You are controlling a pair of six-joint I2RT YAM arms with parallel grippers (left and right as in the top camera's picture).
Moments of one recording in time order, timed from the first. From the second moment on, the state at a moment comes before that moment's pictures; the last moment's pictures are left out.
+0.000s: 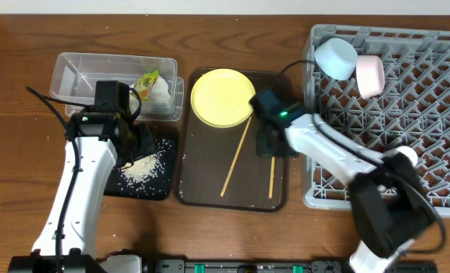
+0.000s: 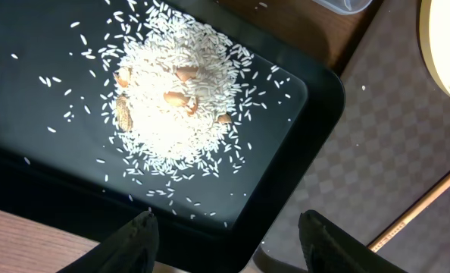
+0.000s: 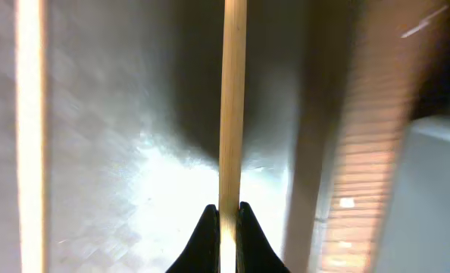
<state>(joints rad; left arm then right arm) 0.01 1.40 1.10 -1.06 0.04 -0.38 0.56 1.85 1.23 -0.80 0.06 0.66</state>
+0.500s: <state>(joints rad) 0.01 1.40 1.10 -1.06 0.04 -0.38 0.31 1.49 1.23 -0.86 0.06 0.35</state>
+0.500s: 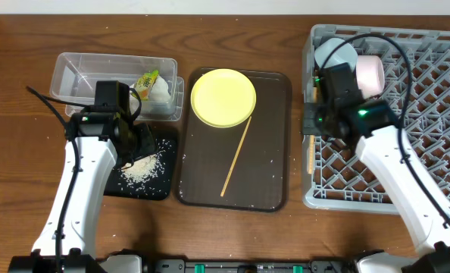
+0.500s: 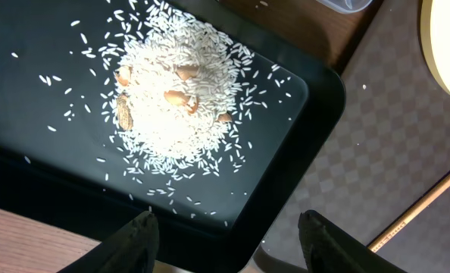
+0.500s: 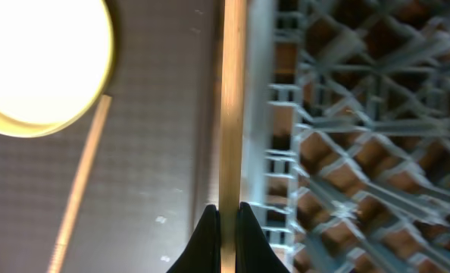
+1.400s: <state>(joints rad) 0.01 1.40 1.10 -1.07 0.04 -0.38 0.20 1.63 1.22 -0.89 0.03 0.25</state>
